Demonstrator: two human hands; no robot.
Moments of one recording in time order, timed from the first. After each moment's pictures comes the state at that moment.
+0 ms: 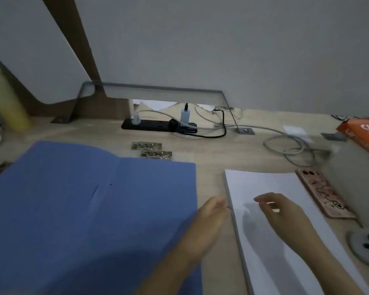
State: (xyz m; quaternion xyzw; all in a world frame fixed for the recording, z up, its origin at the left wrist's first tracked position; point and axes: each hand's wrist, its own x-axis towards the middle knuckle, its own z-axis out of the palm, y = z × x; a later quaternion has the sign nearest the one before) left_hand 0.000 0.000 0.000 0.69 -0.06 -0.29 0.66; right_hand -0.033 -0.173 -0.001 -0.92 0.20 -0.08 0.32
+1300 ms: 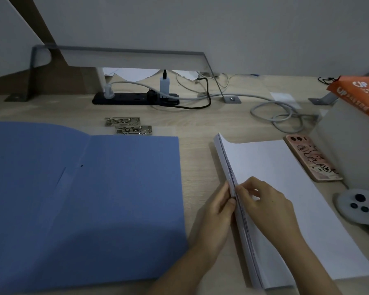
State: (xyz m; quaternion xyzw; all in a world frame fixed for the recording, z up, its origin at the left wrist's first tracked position) left_hand -0.026 -0.048 -0.057 0.63 -0.12 -0.27 0.72; right_hand -0.047 -0.155 -0.035 -0.94 0.22 -0.10 0.24
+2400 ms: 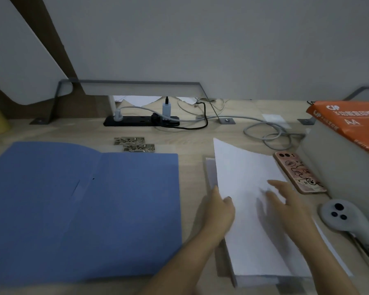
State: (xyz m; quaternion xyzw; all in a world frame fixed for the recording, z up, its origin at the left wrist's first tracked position) left_hand -0.019 -0.071 -0.022 0.79 -0.06 -0.21 0.58; right_hand -0.077 -0.197 -0.007 -0.84 0.29 -0.13 0.43
